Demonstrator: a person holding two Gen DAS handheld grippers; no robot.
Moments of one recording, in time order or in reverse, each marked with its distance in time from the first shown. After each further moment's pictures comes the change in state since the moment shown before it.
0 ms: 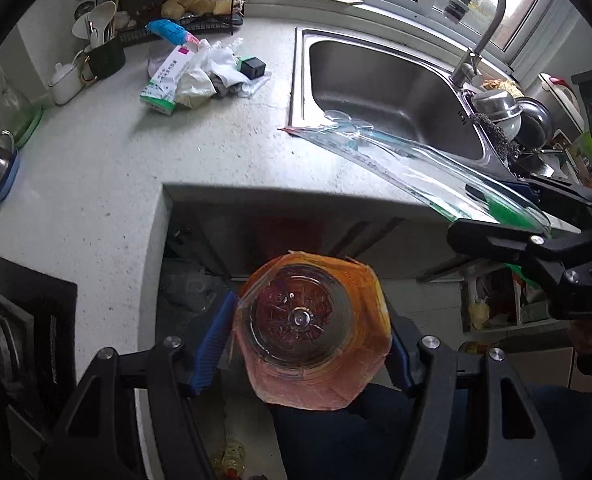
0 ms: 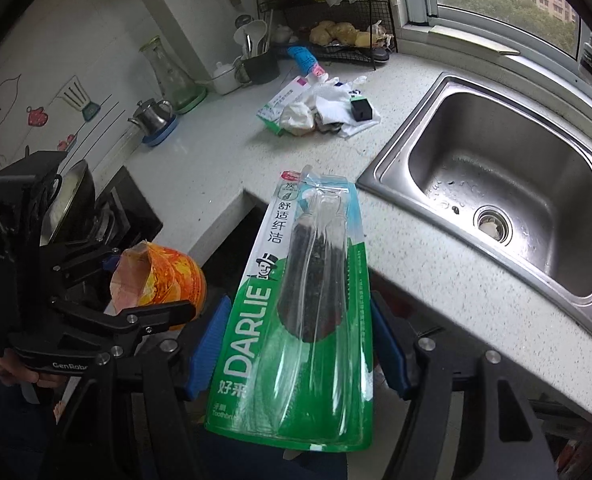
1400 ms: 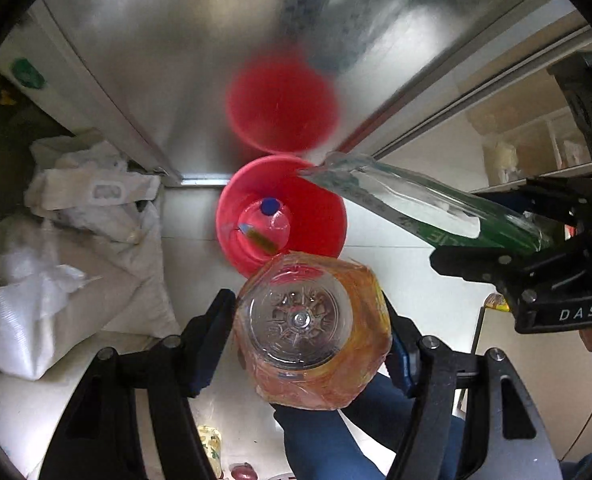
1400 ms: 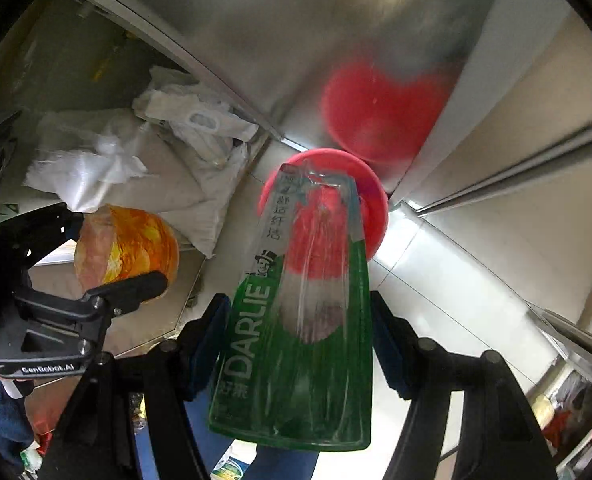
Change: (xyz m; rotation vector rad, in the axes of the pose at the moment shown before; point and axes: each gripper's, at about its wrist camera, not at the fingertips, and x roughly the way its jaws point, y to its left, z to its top) left arm 0.387 0.042 -0.116 -0.037 0.311 -0.069; right arm 0.364 -0.103 -0.154 0.117 0.476 -0.029
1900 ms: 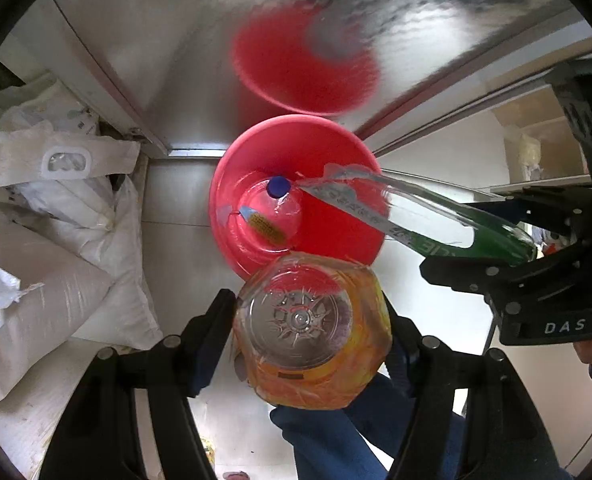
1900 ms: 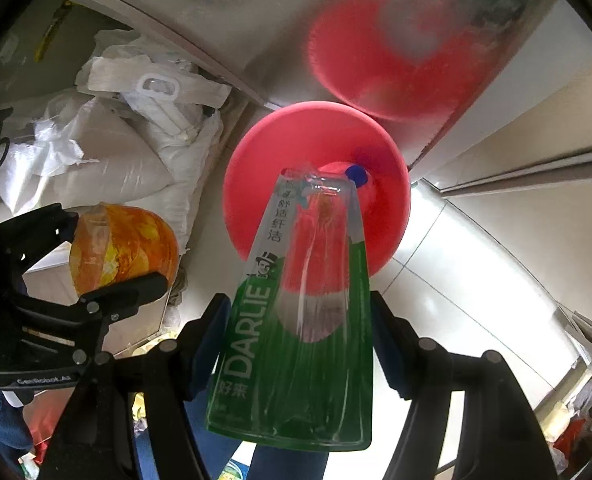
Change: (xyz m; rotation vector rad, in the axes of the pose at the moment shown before) left arm 0.101 0.025 0.008 -0.043 0.055 -0.006; right arm 0.107 -0.032 0.013 0.025 0.078 0.017
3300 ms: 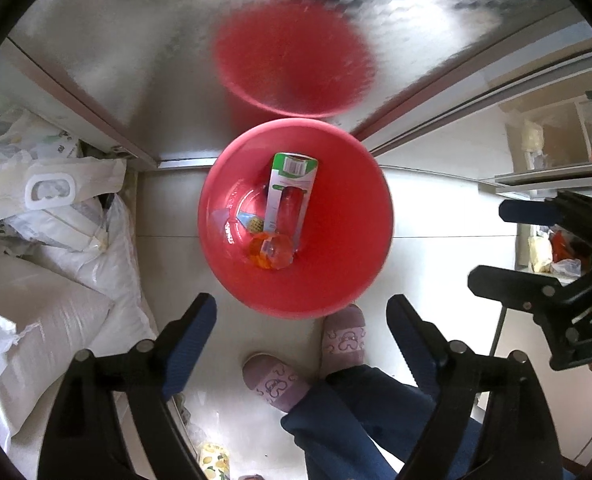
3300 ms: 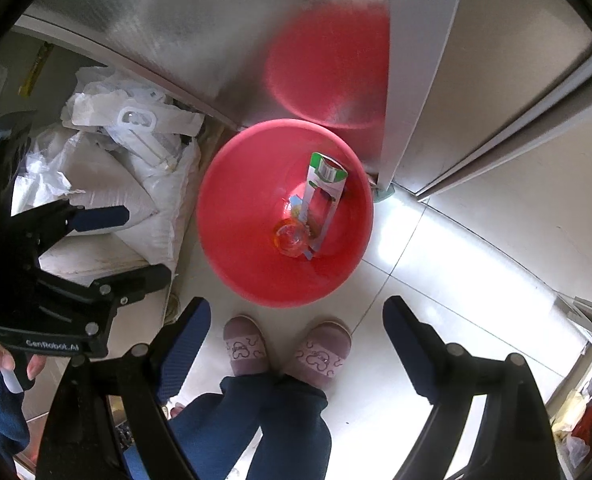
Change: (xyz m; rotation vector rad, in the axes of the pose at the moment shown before) left arm 0.019 -0.001 0.018 0.067 0.019 0.003; right arm -0.012 -0.026 -0.015 0.098 -0.096 -0.014
